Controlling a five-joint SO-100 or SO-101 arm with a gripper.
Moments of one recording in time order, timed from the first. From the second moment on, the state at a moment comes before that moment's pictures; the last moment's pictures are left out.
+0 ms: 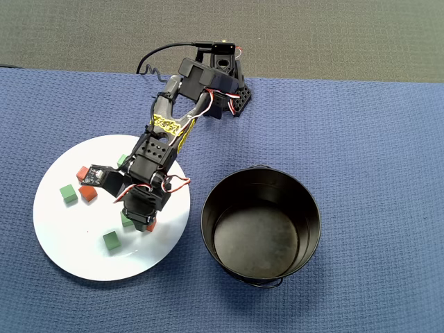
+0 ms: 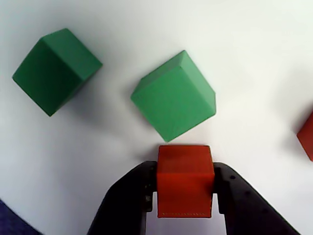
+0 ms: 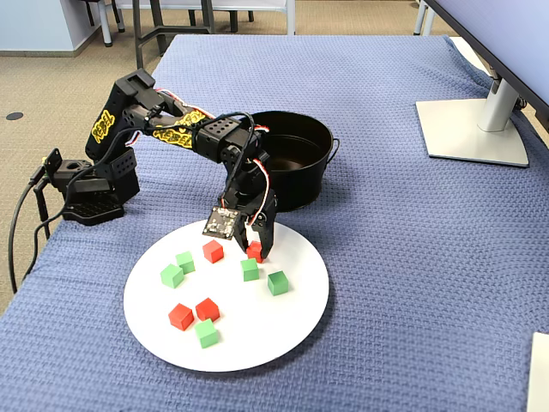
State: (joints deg) arm 25.1 53.8 60.9 70.9 -10.9
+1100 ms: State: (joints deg) arm -10.9 97.8 76.9 73.8 1.3
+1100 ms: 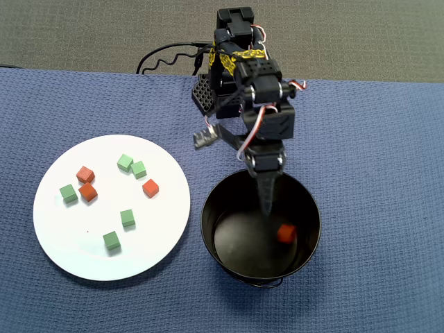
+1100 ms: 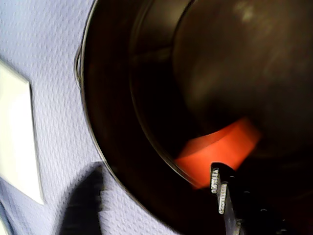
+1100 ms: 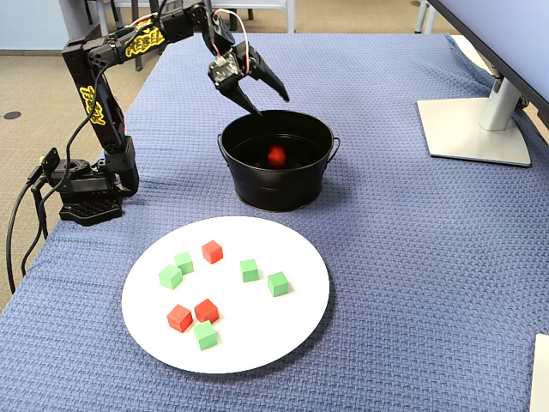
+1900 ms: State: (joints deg) arm 36.2 77.1 76.2 78.0 -14.7
